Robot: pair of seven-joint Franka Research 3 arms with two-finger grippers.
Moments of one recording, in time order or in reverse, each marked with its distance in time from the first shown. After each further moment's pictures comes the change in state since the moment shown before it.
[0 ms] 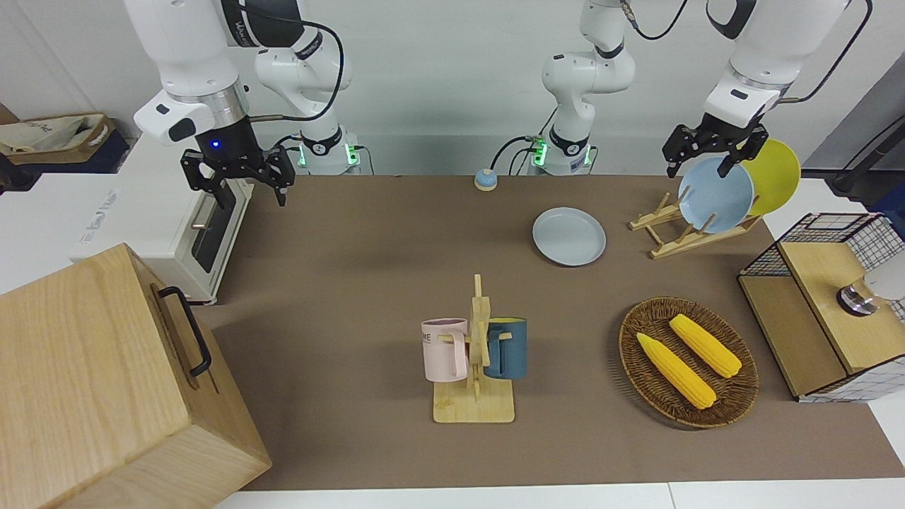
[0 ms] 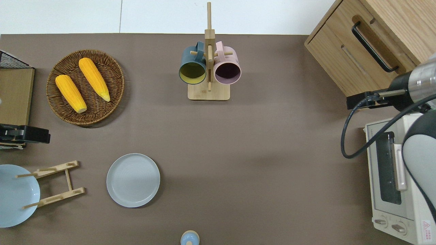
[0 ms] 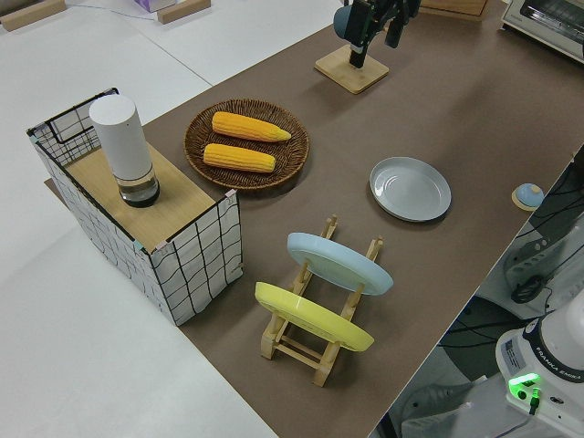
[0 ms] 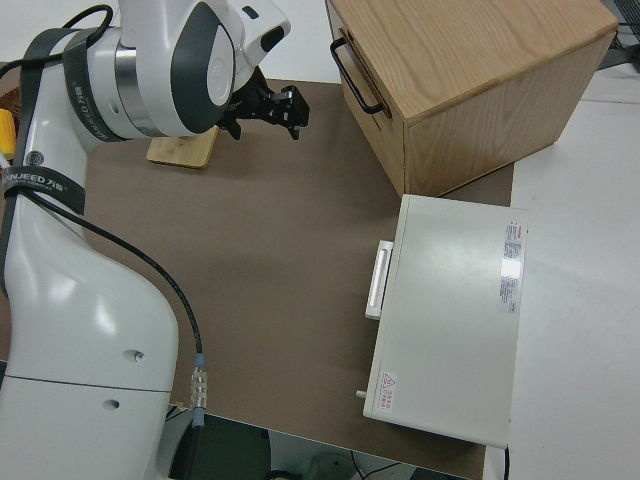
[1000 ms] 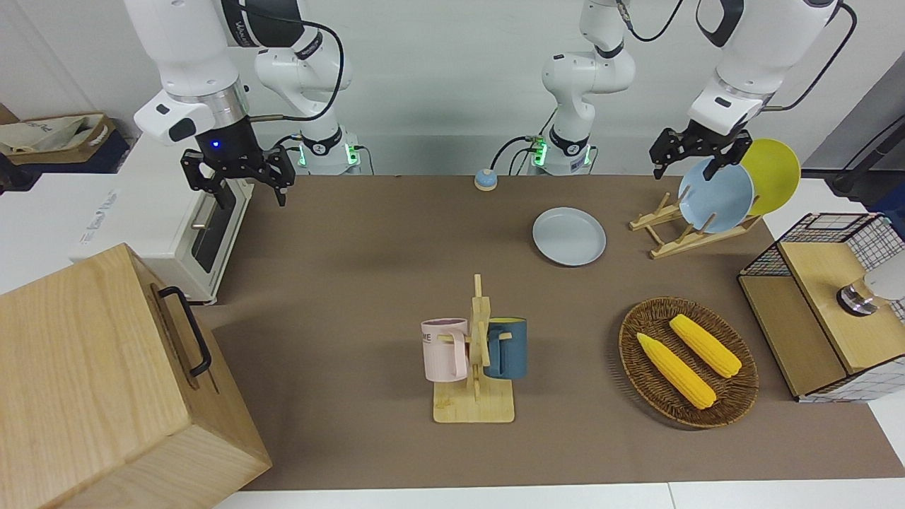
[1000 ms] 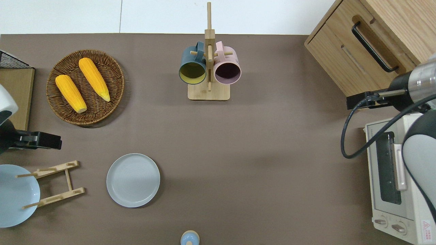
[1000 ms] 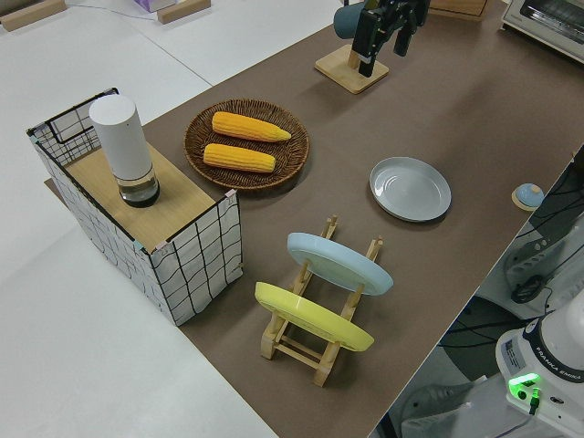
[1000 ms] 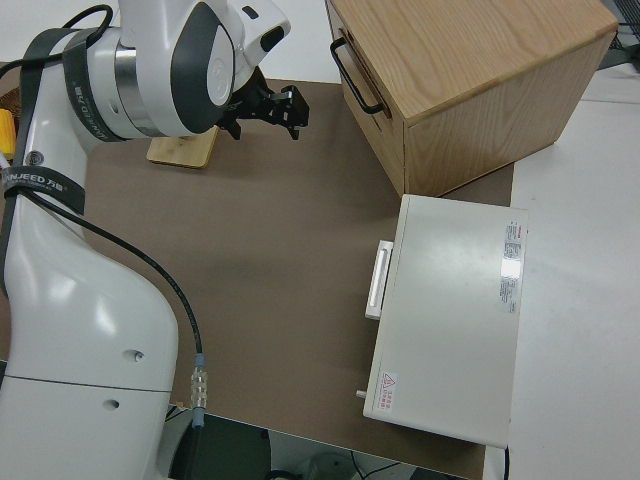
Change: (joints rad) left arm -0.003 -0.020 -0.012 -0.067 -0.030 0.005 0.004; right arm 0.000 0.000 0.000 0.000 0.000 0.000 0.000
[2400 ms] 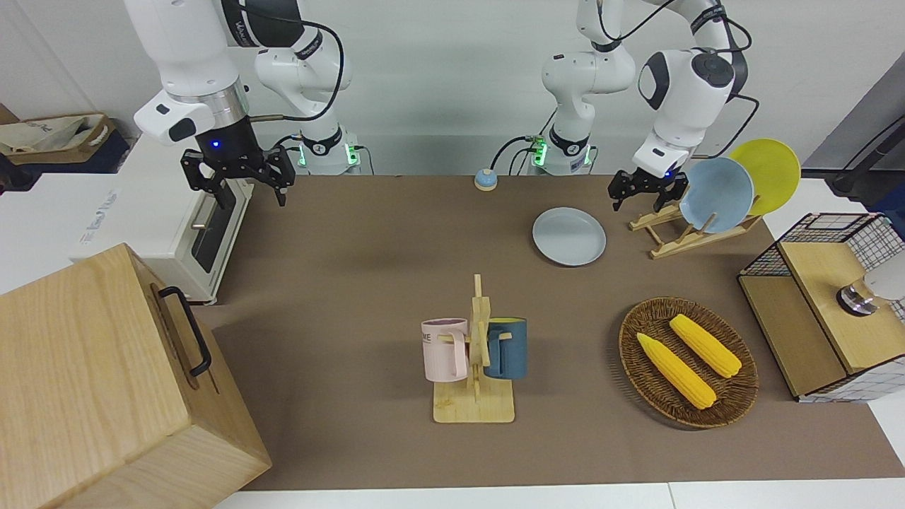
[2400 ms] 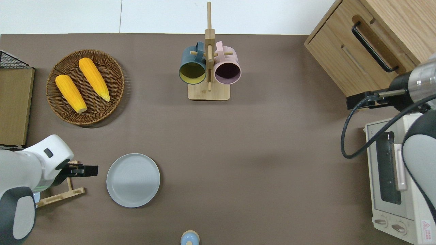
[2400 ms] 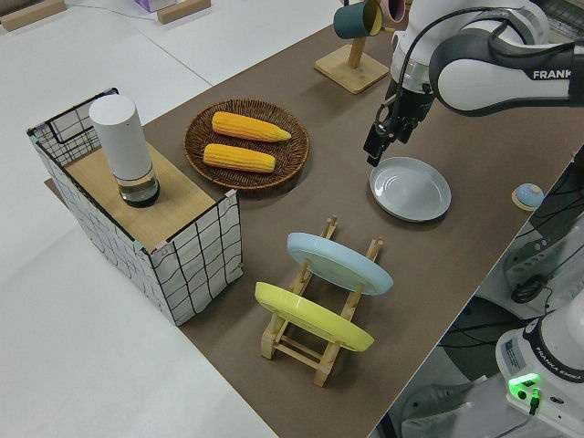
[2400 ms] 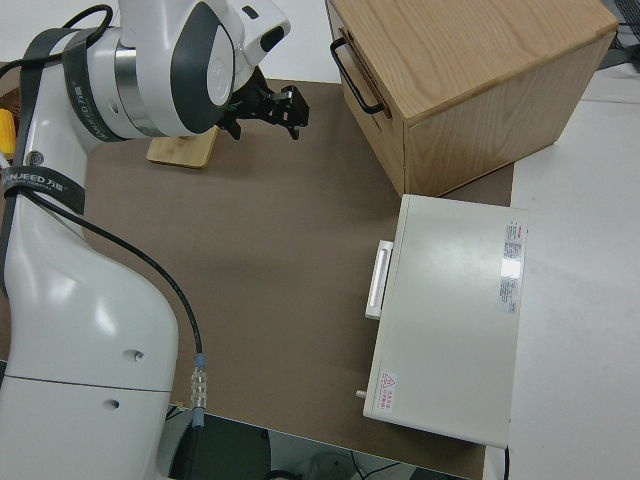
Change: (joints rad) left arm -0.001 -0.211 0.001 -0.657 -0.015 0.516 0.000; right arm 0.000 0.000 0.000 0.000 0.000 0.000 0.000
